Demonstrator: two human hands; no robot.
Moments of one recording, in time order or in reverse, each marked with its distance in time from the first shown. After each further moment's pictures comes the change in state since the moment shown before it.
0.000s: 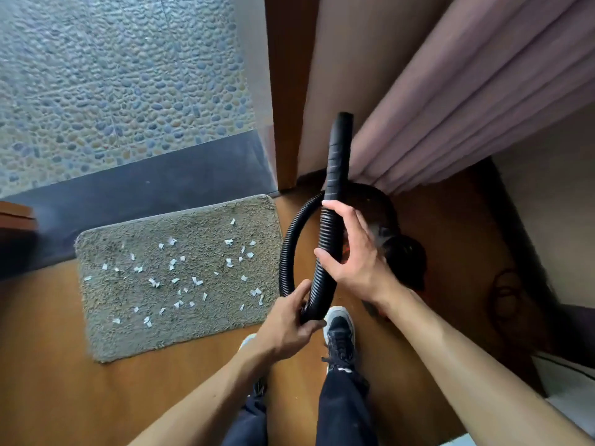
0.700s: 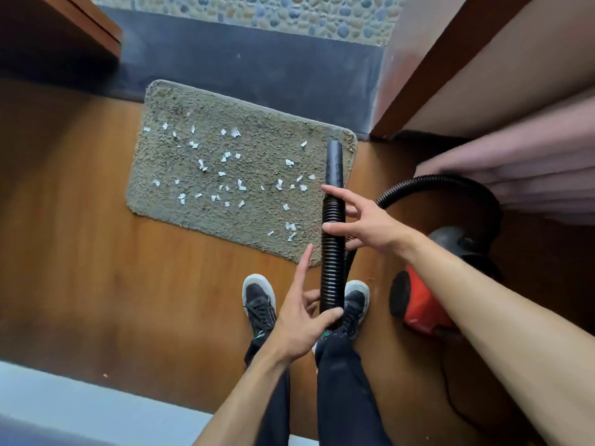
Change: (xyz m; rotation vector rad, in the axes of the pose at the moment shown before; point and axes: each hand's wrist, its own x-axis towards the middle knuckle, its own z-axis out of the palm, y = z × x) left_hand -0.036 -0.036 0.072 -0.884 0.496 -0.234; right_hand 0.065 0.077 0.112 0.378 -0.944 0.454
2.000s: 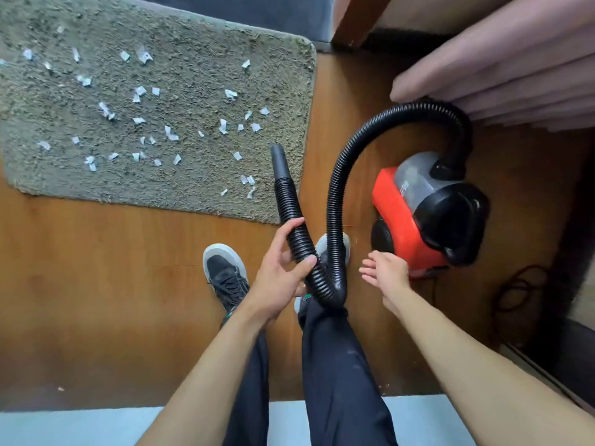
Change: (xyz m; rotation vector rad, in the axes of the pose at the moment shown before) left_hand 0.064 -0.069 -0.020 -0.092 -0.082 -0.312; right_hand -0.034 0.248 0.023 0.436 0.961 0.648
